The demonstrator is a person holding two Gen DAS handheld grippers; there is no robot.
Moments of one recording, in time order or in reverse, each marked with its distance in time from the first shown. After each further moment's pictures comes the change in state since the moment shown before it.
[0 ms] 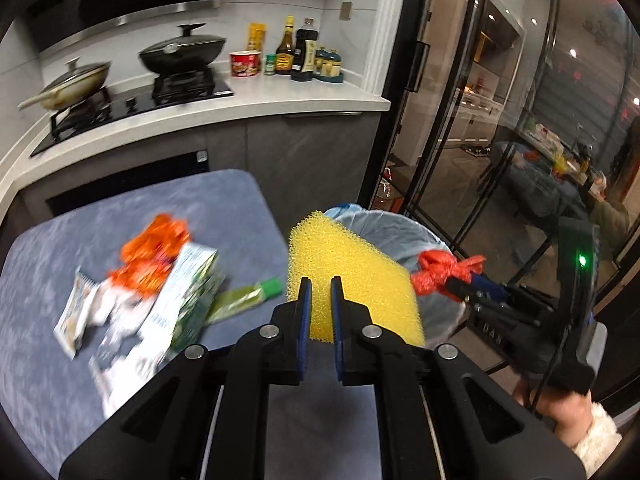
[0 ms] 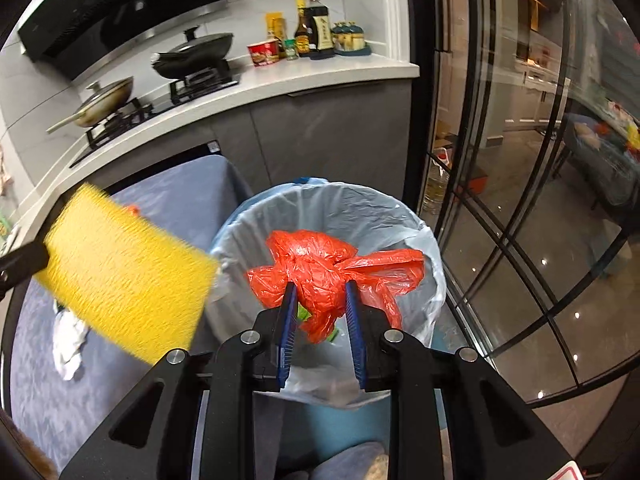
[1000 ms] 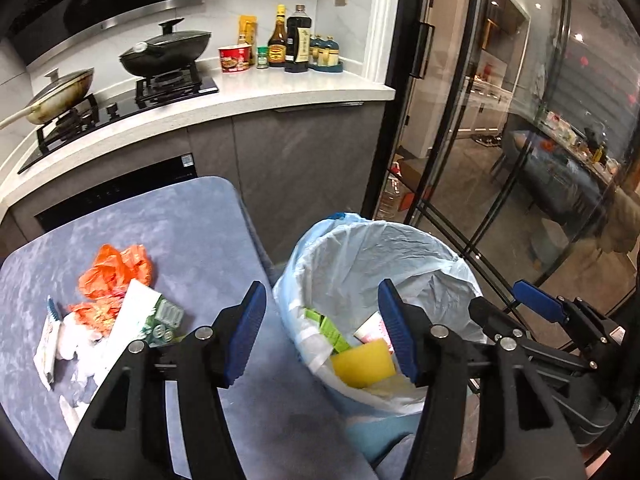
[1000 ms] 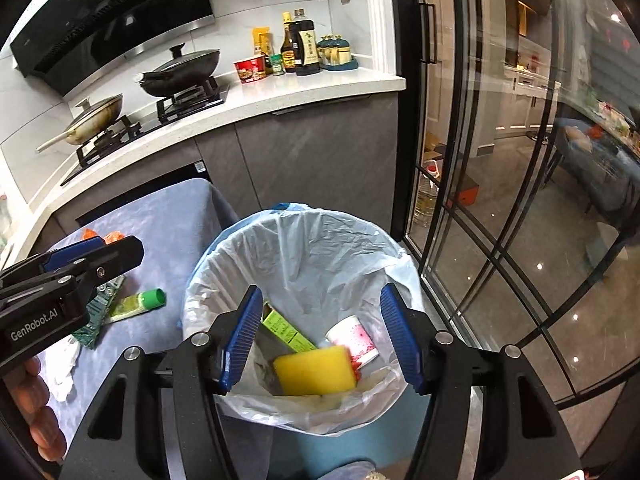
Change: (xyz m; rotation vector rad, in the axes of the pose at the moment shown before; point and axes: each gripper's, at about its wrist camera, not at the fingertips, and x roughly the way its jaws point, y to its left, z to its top) left arm 0.066 -0.027 0.021 0.024 0.017 0.049; right arm -0.001 -0.011 0.018 0.014 -0.058 -0.015
